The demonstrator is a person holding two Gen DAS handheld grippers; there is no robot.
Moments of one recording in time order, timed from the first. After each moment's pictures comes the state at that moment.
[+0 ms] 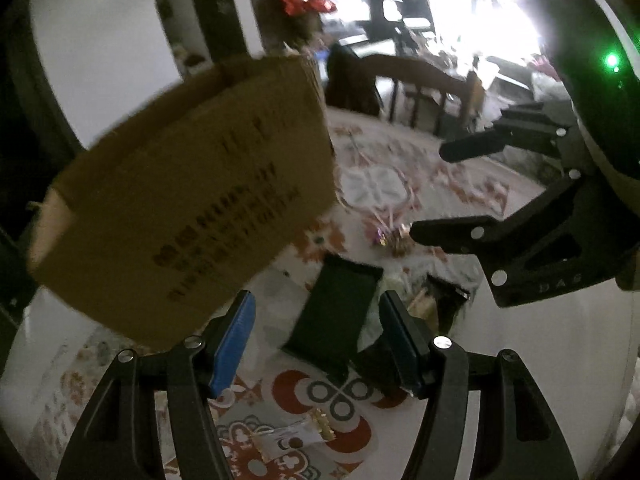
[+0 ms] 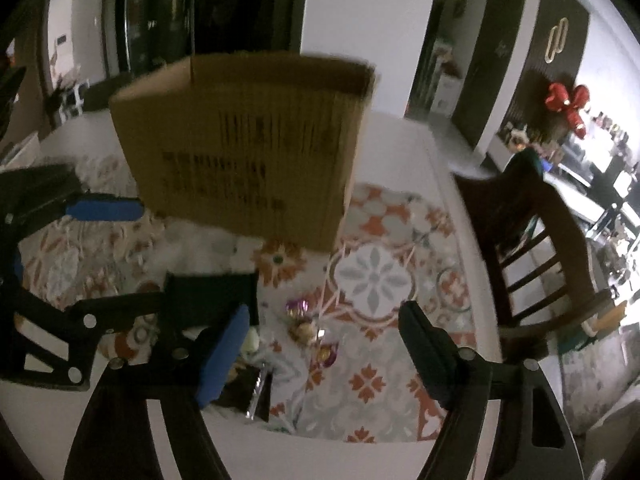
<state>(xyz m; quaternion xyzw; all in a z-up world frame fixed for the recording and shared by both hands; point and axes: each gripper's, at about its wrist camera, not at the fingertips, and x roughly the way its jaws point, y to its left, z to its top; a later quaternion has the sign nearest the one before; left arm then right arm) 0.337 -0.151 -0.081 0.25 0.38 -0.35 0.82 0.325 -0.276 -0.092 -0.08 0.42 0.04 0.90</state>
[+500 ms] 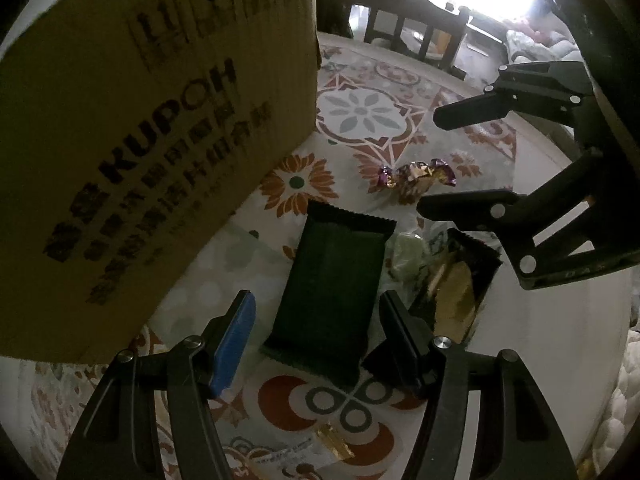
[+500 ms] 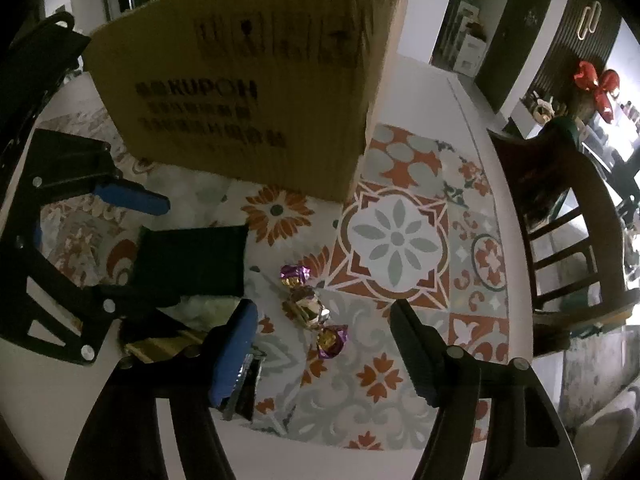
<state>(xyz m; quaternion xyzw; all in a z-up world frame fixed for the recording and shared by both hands) 0.372 -0.164 -0.129 0.27 0.48 -0.39 0.73 0.351 -0.276 -0.130 -0.09 0.50 0.06 0.86</state>
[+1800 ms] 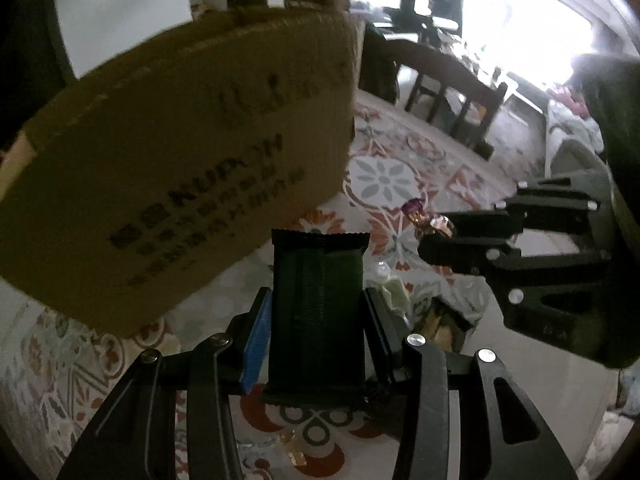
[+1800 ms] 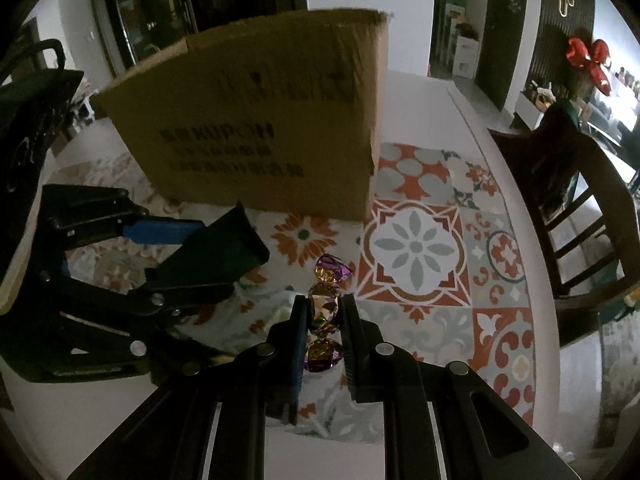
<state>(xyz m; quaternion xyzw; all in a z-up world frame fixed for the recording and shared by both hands) 0.364 -0.159 -0.092 0.17 0.44 -0.33 0.82 0.332 -0.277 -0.112 -0.01 0.46 0.09 0.89</state>
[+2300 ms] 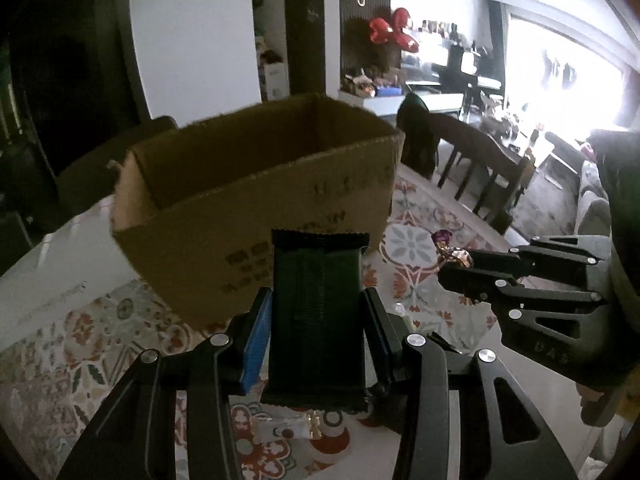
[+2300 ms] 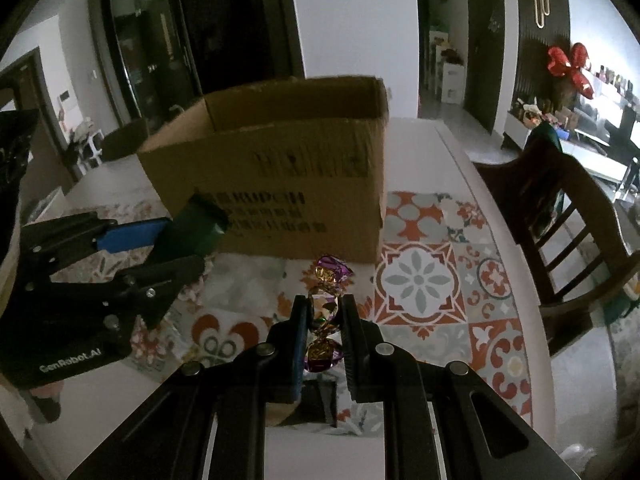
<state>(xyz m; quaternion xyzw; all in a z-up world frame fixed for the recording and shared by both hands) 0.333 -0.120 -0.033 0.12 0.36 -0.25 0.89 0.310 -0.270 -0.072 0.02 0.39 0.08 0.92</state>
